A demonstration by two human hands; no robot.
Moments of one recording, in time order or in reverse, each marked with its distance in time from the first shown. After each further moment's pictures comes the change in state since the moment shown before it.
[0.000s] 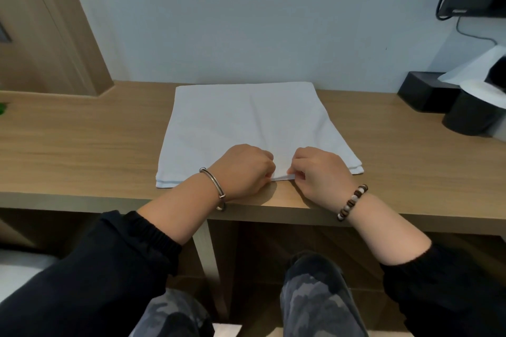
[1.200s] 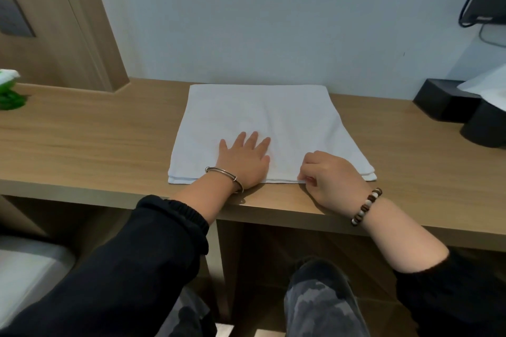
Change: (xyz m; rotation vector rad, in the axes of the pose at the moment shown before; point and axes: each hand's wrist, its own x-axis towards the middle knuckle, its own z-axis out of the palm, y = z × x) left_hand 0.020 -0.038 0.052 -0.129 -0.138 -0.506; right_hand 0.004 0.008 0.004 0.036 -0.022 -0.126
